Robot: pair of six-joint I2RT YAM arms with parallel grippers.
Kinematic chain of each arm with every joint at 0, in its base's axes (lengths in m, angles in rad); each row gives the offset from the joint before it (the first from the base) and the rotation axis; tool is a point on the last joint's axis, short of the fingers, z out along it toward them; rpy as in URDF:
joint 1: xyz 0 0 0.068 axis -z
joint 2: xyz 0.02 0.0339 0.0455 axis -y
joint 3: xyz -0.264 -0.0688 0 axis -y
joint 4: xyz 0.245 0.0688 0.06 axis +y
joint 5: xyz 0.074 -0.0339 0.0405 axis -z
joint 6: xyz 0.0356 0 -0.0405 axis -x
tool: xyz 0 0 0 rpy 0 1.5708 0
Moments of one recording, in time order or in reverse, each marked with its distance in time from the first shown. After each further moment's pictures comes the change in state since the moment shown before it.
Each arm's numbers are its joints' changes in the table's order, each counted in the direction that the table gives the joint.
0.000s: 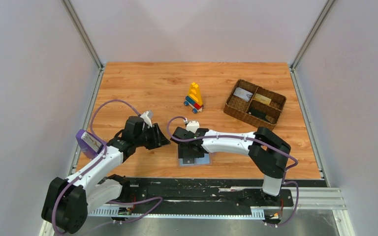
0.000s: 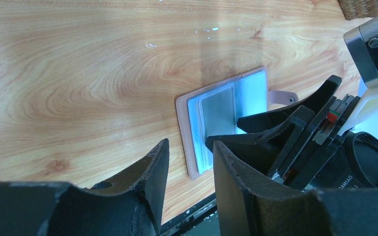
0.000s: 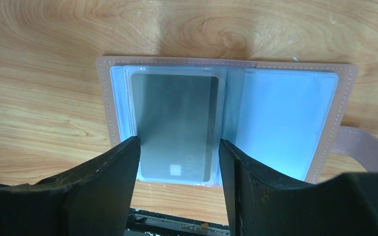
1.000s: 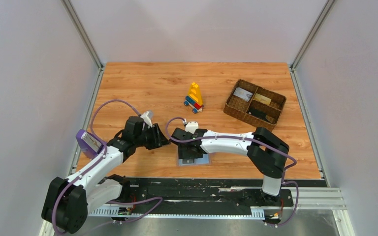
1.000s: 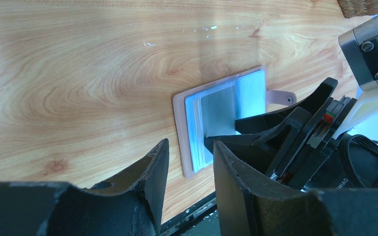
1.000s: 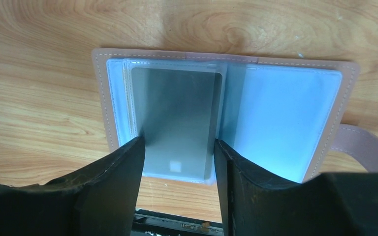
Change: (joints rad) left arm 0.000 0.002 -0.003 -0.002 0.003 -0.001; right arm -0.011 -0.014 0.013 0.019 0.007 -0.003
